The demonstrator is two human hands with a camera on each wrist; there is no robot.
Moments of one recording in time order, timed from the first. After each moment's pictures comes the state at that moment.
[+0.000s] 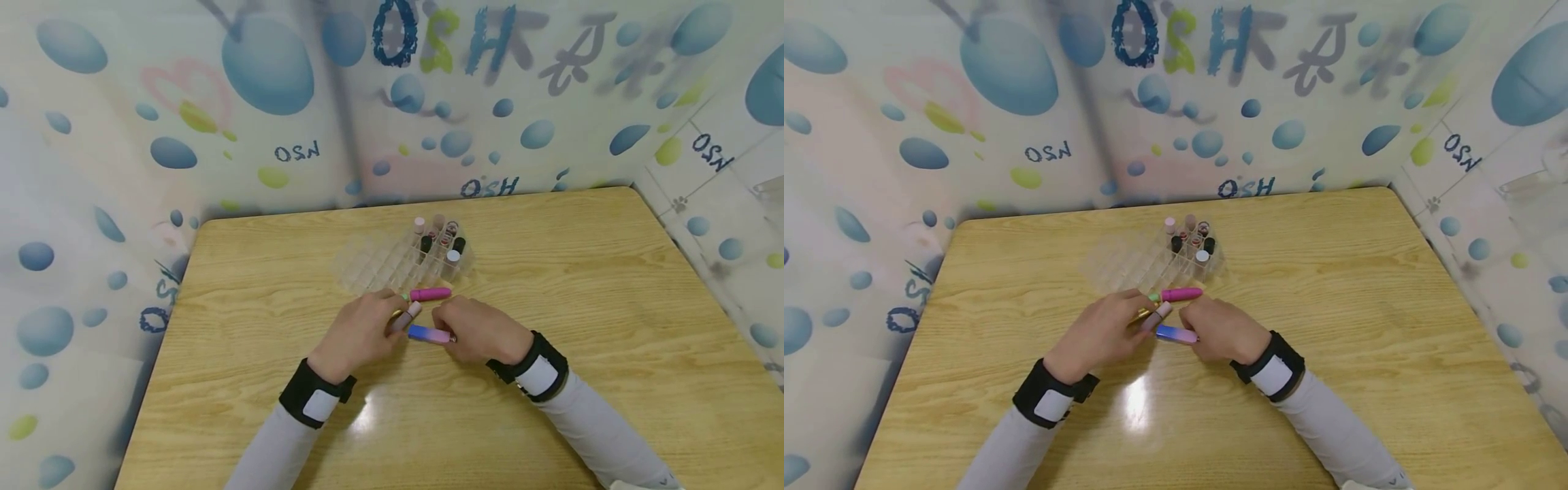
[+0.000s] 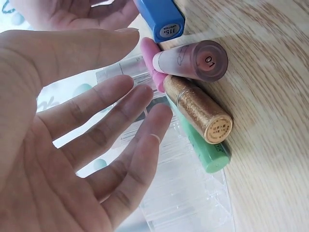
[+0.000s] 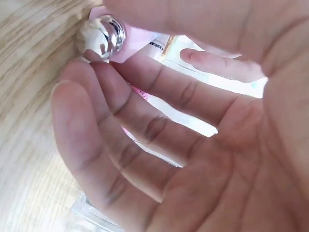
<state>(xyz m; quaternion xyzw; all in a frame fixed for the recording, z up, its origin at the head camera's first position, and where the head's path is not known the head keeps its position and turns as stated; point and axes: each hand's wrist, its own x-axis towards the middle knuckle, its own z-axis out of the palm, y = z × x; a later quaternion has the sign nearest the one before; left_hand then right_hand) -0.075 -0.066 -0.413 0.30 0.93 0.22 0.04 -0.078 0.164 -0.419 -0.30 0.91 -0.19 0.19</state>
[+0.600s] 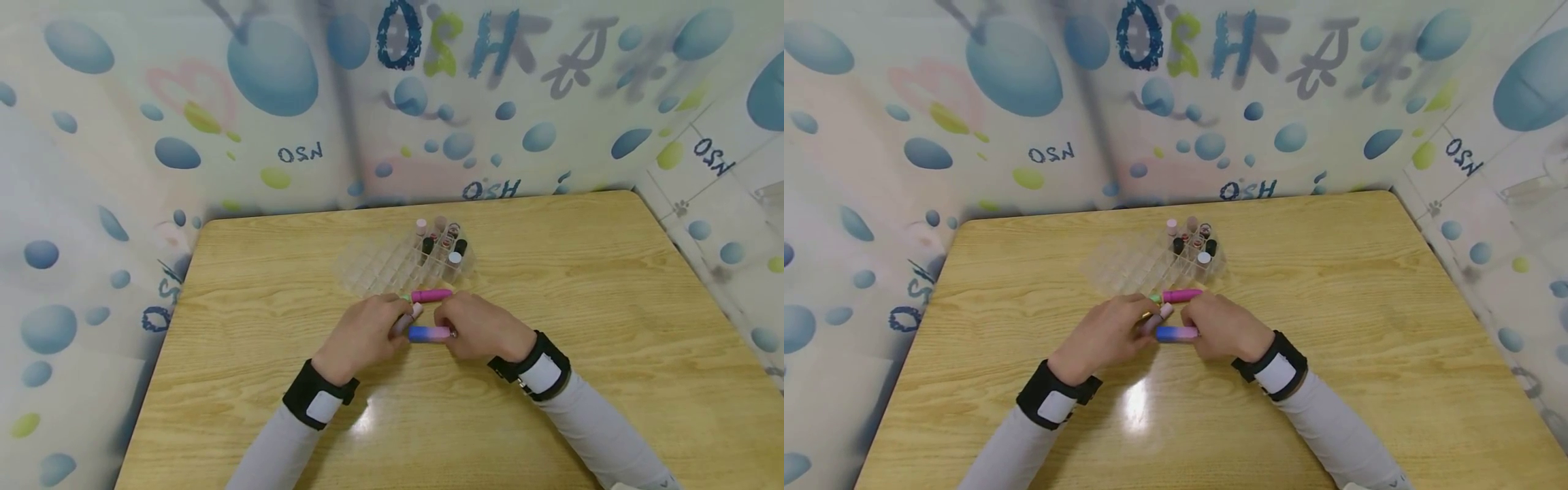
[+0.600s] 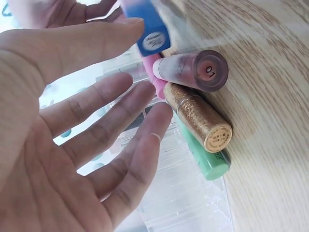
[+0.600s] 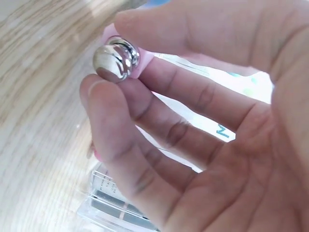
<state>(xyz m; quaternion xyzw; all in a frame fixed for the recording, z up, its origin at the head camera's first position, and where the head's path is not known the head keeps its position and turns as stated) -0.072 -0.065 -0.413 0.33 0.92 0.21 0.03 -0.084 0.166 -0.416 -0.34 0.91 -0.21 0.14</state>
